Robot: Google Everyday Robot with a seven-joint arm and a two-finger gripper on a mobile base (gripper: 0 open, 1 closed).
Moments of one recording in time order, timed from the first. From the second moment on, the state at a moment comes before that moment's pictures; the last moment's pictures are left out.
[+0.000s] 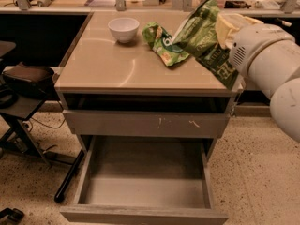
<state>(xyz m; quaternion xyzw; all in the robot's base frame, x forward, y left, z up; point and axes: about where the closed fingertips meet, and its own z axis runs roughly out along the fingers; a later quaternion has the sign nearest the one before) 0.567 -0.177 1.037 -0.08 0.68 0.08 0.72</state>
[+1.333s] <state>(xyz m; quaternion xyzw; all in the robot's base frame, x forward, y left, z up) 0.666 -0.260 1.059 -0.05 0.65 -0.03 0.76</state>
